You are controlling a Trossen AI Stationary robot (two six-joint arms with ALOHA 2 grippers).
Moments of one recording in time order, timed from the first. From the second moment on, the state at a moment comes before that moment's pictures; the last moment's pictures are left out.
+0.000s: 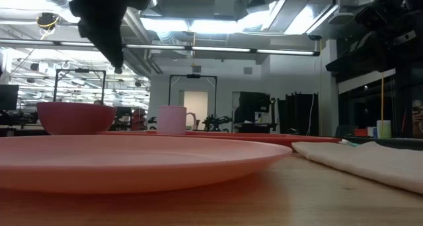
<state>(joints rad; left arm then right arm) -0.35 1.44 1.11 -0.95 -0.35 -0.87 0.27 0.53 0.15 0.08 0.36 0.07</state>
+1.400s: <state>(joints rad) -0.41 1.44 0.94 -0.88 -0.17 -1.18 0.27 0.53 0.15 0.08 0.36 0.10</state>
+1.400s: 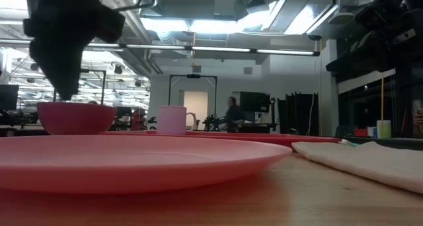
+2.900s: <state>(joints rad) -0.33 1.19 0.51 -0.28 -0.08 -1.09 0.26 0.53 0.15 0.08 0.32 0.16</state>
